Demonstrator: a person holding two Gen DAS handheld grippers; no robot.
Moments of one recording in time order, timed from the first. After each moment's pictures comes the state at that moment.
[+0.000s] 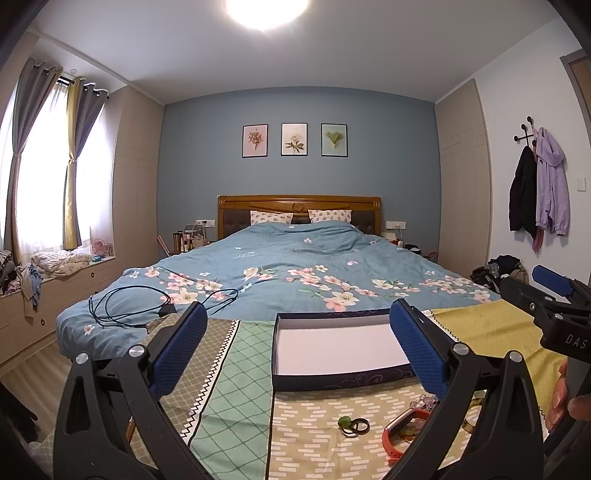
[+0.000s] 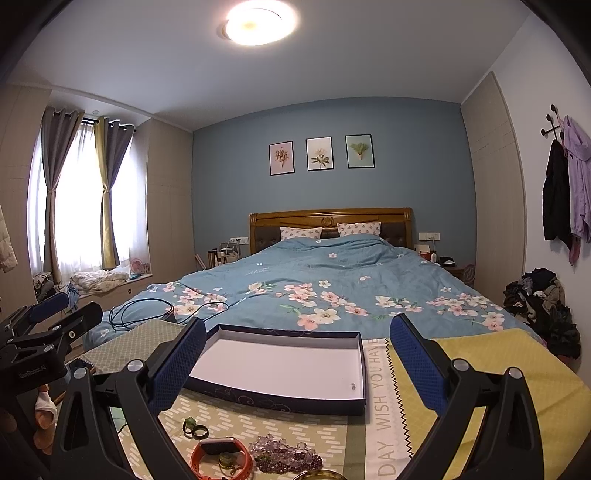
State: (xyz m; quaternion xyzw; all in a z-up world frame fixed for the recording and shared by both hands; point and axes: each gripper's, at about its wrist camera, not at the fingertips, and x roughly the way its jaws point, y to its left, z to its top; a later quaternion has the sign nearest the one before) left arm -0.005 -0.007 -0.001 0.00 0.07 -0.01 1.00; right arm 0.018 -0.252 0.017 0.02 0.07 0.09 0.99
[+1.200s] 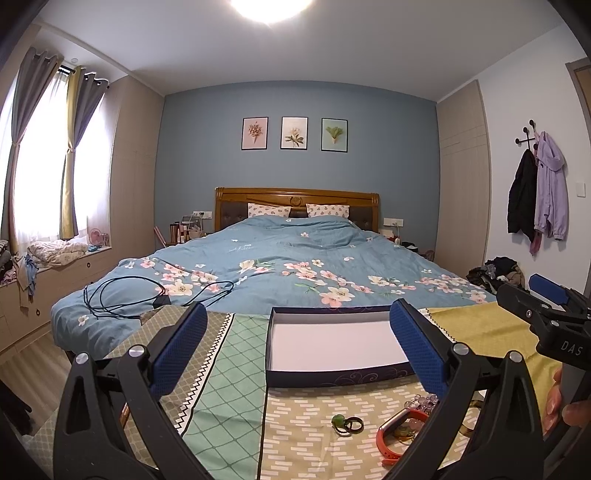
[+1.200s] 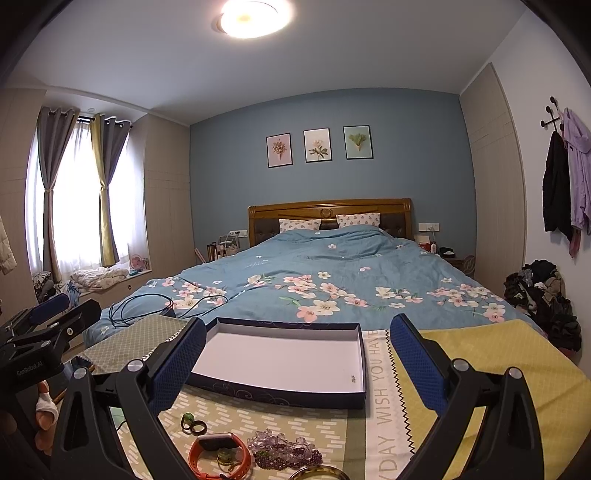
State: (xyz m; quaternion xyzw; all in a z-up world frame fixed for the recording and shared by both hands) left arm -0.001 -0.004 0.000 -0.01 0.08 -0.01 1.00; right arm 0.022 -0.255 0.012 0.02 0.09 0.09 0.99
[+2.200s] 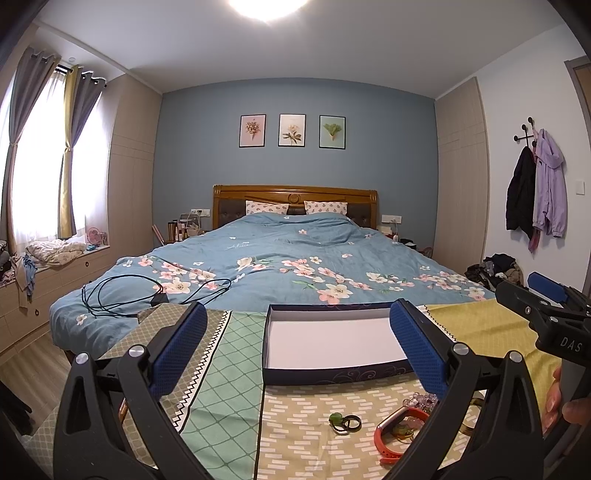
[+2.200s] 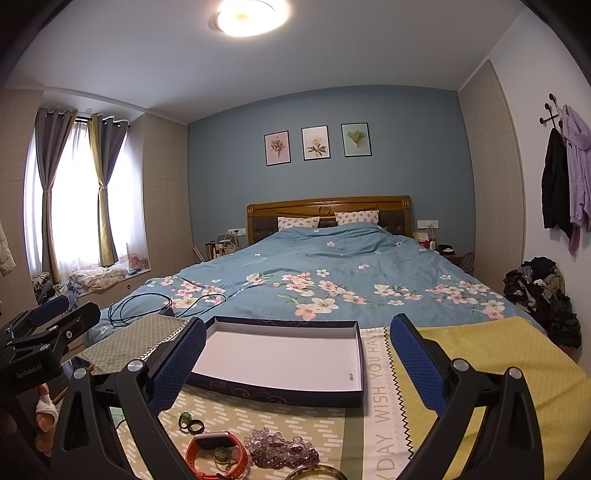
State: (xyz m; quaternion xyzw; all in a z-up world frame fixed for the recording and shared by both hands) left arm 0.002 -0.006 -0.003 -0.01 0.08 -0.02 1.00; right arm 0.024 -0.258 0.011 0.02 0.09 0.09 0.99
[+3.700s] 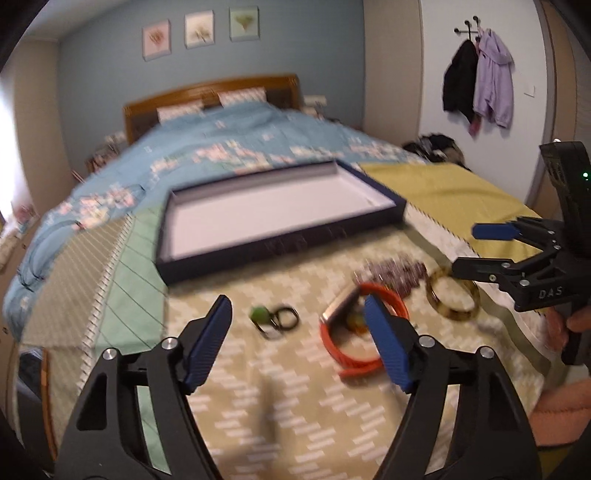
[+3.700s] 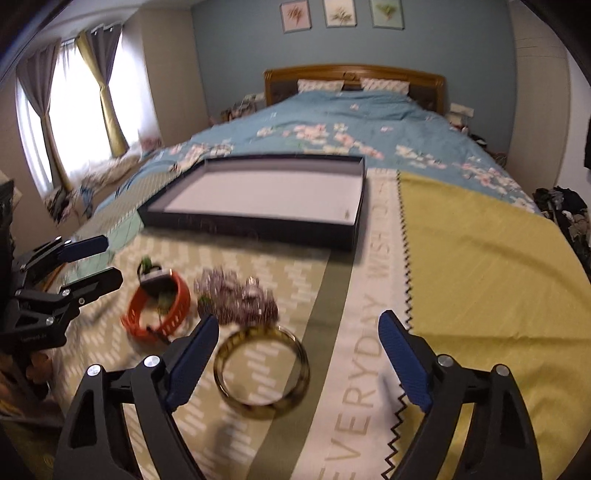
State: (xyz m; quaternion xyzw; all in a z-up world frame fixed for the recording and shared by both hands) left arm 0.070 -0.054 -0.096 0.07 0.32 -0.18 0.93; right arm 0.063 -0.291 -0.078 -0.01 0.38 0.15 0.91
